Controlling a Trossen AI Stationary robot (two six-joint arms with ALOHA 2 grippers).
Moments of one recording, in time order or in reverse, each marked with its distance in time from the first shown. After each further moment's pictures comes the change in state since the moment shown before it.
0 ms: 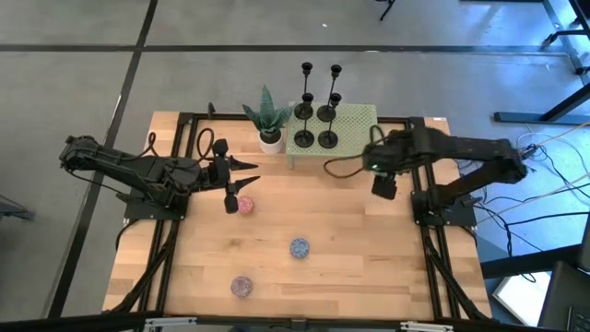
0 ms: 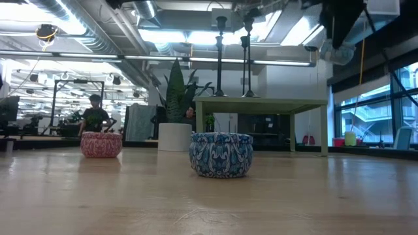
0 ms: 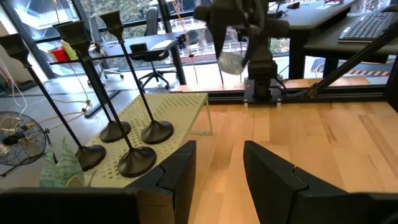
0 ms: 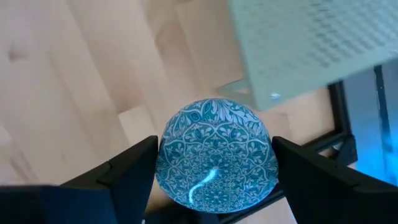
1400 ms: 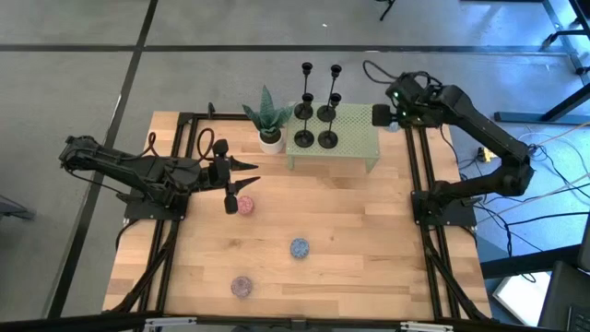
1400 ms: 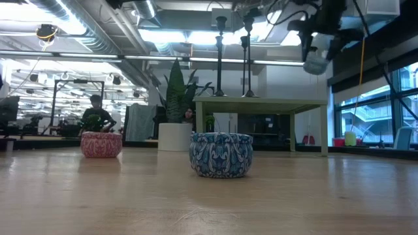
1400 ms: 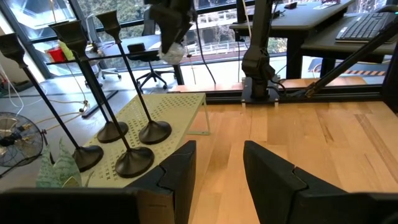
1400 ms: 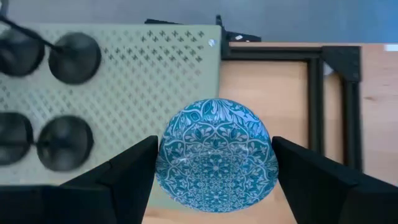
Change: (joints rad) left arm 0.000 0.000 0.000 0.000 0.010 0.000; right arm -0.638 -0.056 -0.001 0.262 -0.013 0.533
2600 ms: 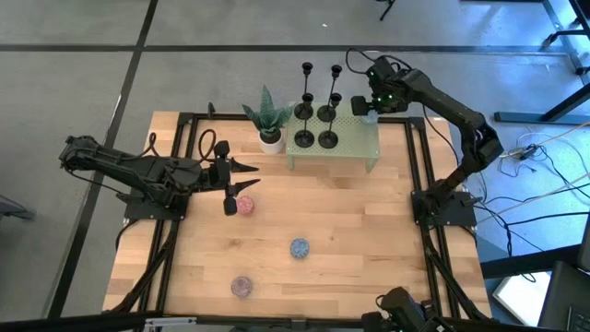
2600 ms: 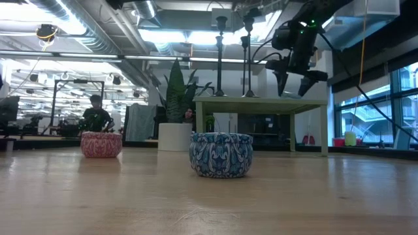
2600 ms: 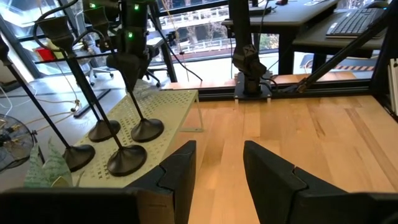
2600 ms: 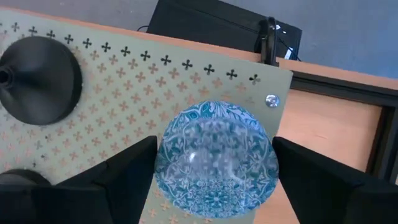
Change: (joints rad) left arm 0.000 0.000 0.000 -0.016 0.034 0.000; right arm -0.229 0.336 0.001 0.276 -0.246 -0.338
